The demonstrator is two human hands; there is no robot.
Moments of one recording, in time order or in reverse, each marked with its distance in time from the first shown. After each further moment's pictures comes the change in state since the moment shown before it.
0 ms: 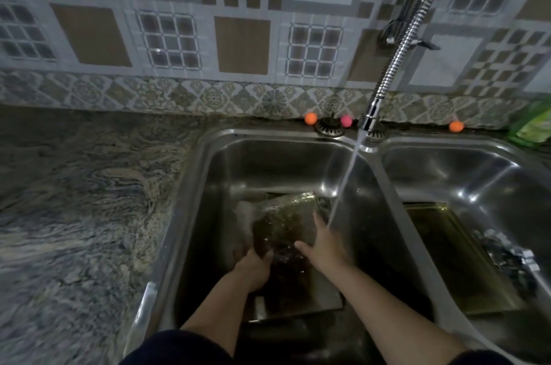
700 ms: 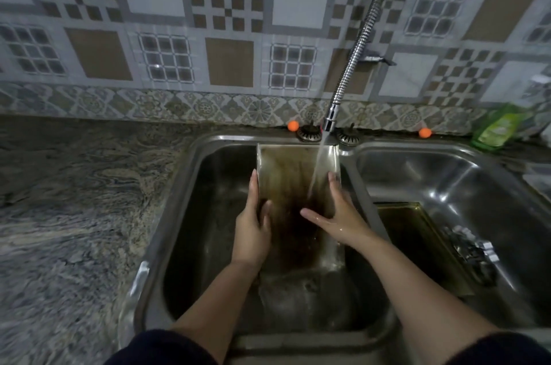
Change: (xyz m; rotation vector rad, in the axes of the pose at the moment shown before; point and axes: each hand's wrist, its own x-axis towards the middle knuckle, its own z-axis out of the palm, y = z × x) left_hand -0.077 0.060 -0.009 -0.584 0.560 0.743; right_hand -0.029 0.026 -0.101 0.263 -0.018 -0.232
